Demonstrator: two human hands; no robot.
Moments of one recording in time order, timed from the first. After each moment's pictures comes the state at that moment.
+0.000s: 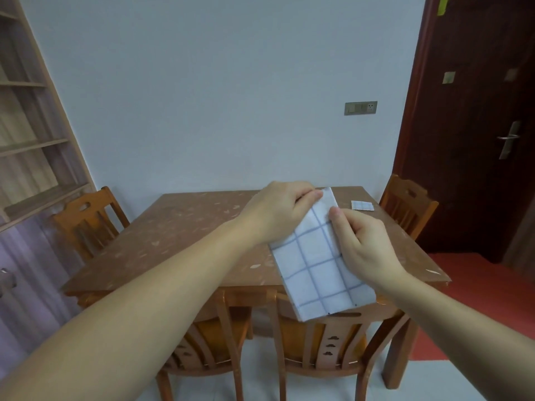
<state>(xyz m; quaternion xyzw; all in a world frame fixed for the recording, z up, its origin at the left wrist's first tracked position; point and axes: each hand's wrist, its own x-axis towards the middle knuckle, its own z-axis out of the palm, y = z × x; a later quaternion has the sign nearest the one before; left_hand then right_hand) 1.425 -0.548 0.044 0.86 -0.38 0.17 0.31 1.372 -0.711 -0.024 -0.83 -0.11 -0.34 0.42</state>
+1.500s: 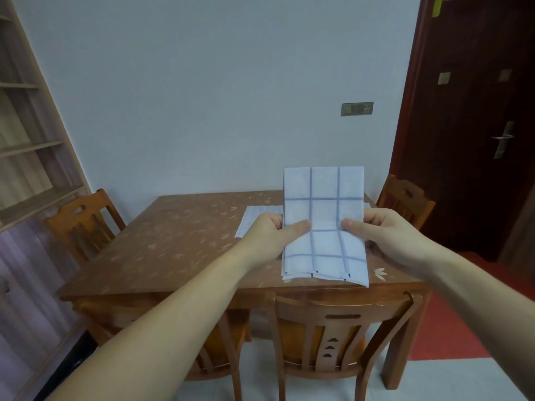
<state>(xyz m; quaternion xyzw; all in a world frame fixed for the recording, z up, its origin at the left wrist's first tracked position) 1.424 -0.540 -0.003 0.75 -0.21 -0.12 0.62 1.368 -0.756 0.003 -0.76 -0.08 -0.01 0.64</state>
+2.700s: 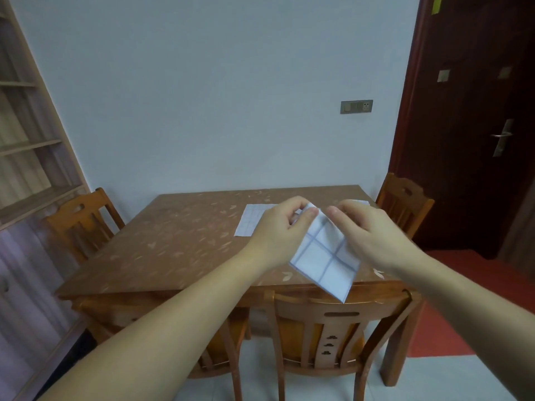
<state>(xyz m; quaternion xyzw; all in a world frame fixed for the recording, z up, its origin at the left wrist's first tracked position) 1.414 -0.557 0.003 0.81 -0.30 0.08 0.49 1.371 -0.732 -0.001 -0.90 -0.08 -0.22 0.36</state>
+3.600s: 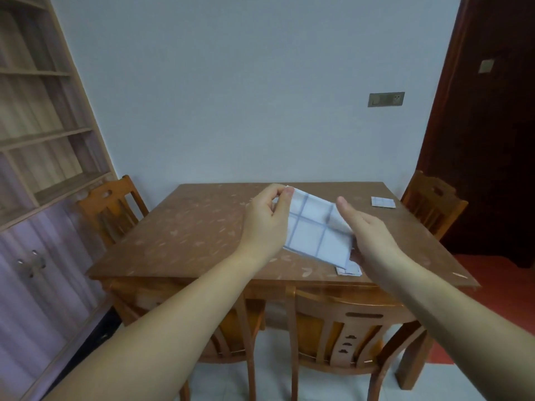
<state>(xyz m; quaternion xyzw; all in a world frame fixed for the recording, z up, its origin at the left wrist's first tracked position) 1.441 -0.513 -0.010 0.77 -0.19 0.26 0.56 1.390 -0.676 -0.014 -0.70 0.00 -0.08 0.71</state>
